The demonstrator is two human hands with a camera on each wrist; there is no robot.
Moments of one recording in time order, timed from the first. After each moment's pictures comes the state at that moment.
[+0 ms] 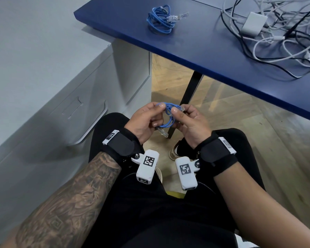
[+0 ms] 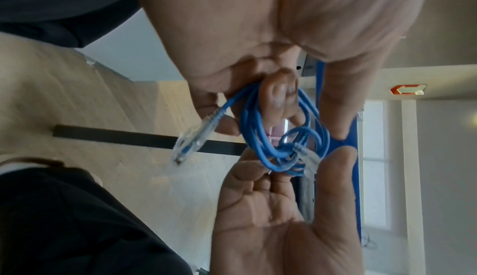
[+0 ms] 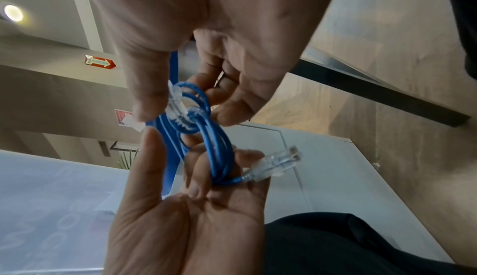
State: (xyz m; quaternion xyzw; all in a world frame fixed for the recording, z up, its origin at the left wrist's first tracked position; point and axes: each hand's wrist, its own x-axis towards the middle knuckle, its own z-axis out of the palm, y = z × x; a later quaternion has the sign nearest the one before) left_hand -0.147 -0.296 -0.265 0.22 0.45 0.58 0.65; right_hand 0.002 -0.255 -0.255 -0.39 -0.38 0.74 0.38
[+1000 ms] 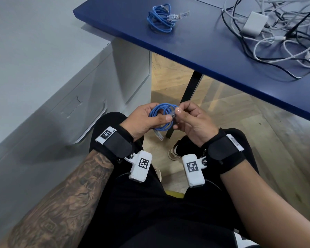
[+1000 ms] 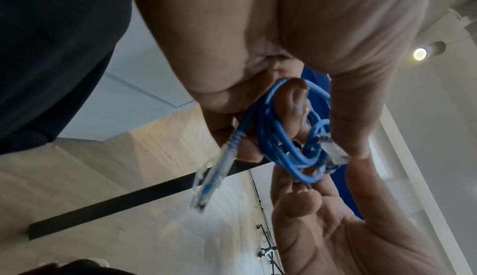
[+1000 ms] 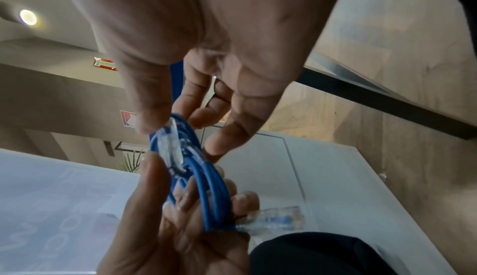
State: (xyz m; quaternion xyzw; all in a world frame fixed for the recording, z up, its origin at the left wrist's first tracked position) left_hand -0.156 -0.303 -0.252 0.36 0.48 0.49 0.63; right_hand 0.017 -0.247 -0.247 -0.34 -0.42 0.78 0.31
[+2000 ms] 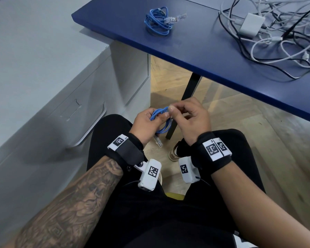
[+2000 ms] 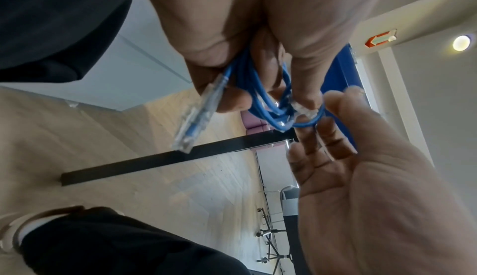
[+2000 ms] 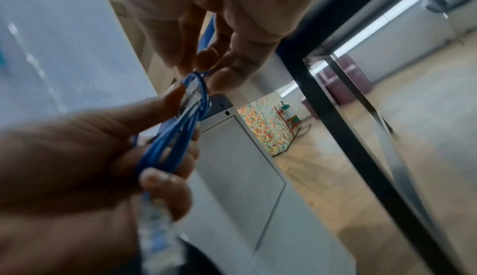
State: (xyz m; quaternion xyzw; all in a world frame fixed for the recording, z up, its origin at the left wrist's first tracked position) left_hand -0.133 -0.299 -0.276 0.32 0.60 0.53 0.50; right_hand 0.005 -0.247 -0.258 -0.42 -0.70 0.39 0.43
